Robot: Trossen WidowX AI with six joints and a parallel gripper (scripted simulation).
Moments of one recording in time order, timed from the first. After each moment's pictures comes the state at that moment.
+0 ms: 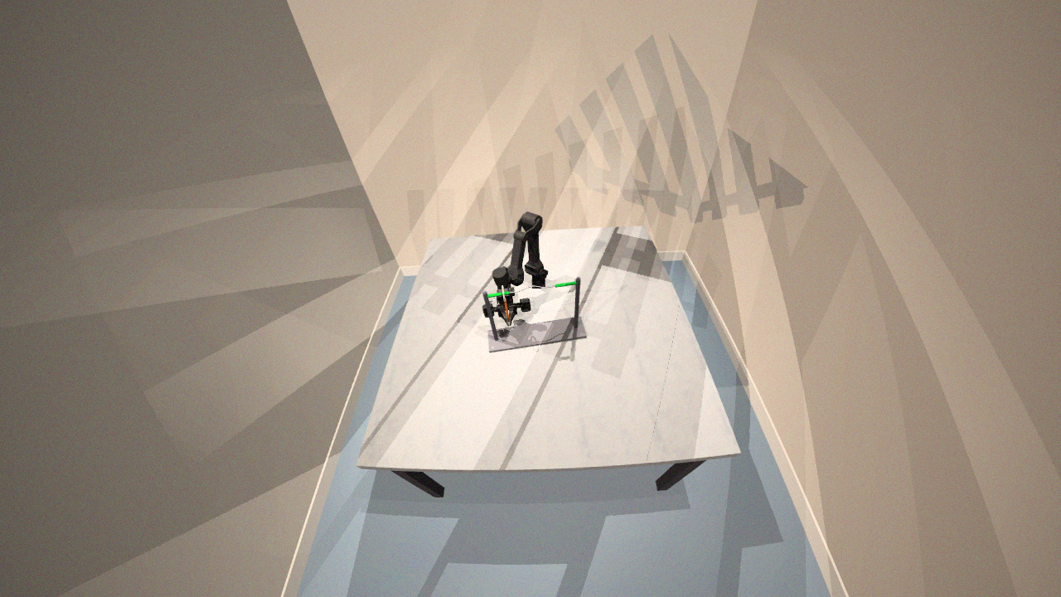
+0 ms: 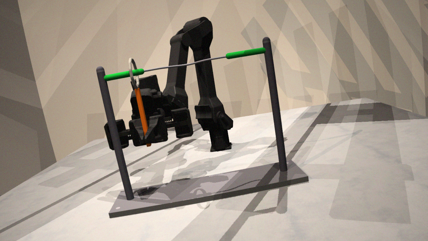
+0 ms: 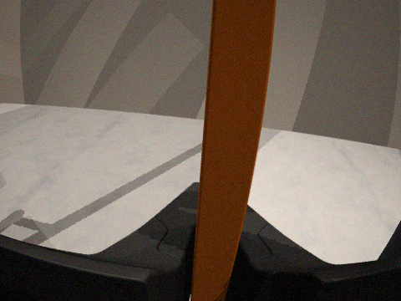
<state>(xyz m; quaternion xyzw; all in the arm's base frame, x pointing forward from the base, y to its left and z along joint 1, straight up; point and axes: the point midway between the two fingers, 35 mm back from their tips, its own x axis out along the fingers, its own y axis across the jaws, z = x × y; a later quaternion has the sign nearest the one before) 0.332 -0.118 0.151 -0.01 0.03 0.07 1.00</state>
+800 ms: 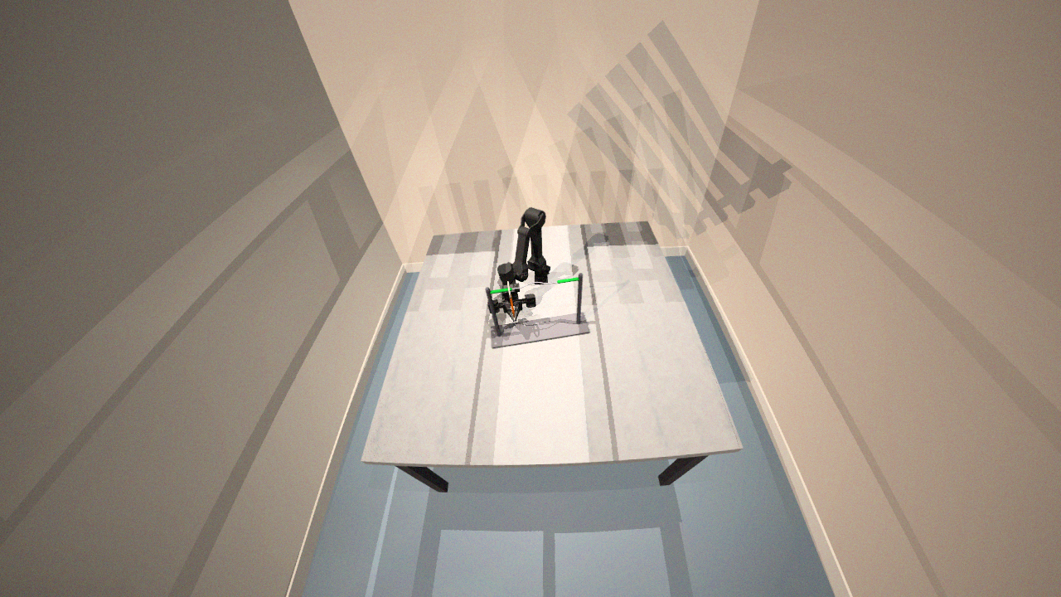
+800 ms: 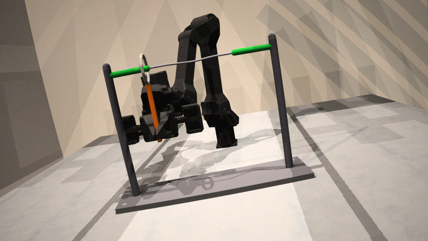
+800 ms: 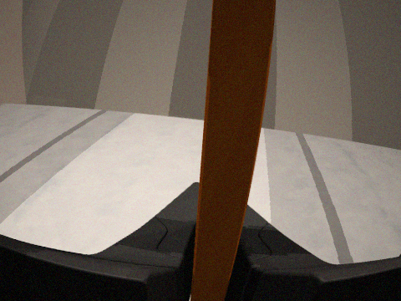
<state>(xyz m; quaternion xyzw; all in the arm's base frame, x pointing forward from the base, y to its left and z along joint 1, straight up) 0.332 -0.108 0.151 -0.01 0.03 0.07 1.00</state>
